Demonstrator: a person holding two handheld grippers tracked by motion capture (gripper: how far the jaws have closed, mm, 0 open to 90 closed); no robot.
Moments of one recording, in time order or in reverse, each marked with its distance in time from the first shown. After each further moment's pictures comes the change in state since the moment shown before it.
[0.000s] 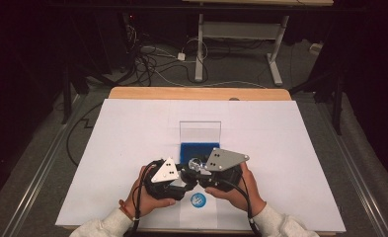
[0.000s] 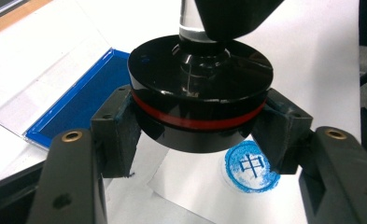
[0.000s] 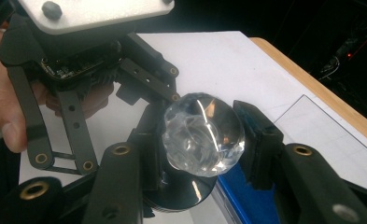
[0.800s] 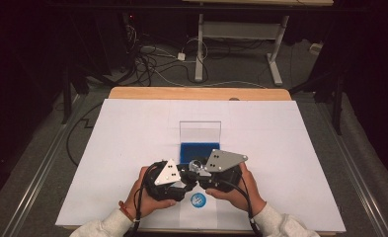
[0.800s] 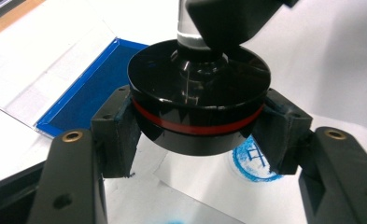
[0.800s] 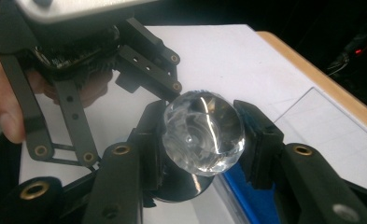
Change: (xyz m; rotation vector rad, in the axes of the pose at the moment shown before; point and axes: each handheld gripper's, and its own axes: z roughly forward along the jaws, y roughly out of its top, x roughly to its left) left arm -0.004 0.001 -0.001 0.042 0.044 0.020; right arm -0.001 -0.007 0.003 0.009 0.016 0.001
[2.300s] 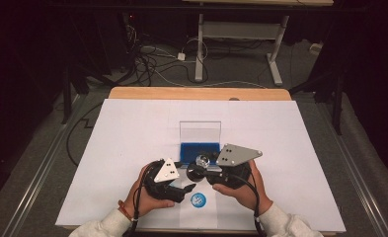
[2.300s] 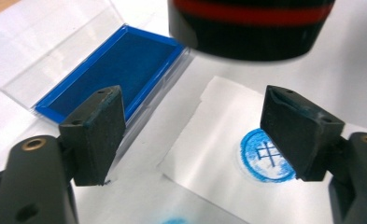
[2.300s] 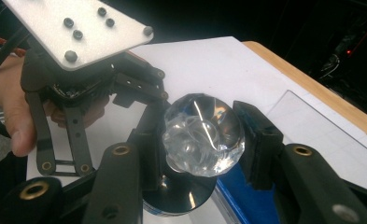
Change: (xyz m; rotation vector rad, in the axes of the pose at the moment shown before) left arm 0.006 -0.010 0.006 0.011 0.021 -0.064; right arm -0.014 0.000 -0.021 -0.060 -0.014 0.075
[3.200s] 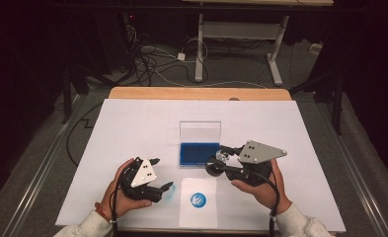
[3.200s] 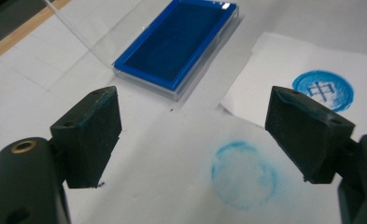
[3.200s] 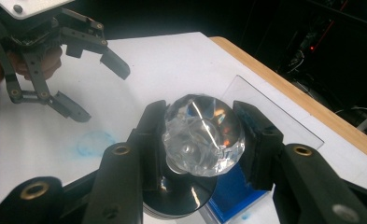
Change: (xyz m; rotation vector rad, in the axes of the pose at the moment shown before) left arm 0.020 -0.032 -0.042 0.035 0.126 0.059; right arm -0.019 -0.009 -0.038 0.012 -0.100 0.000
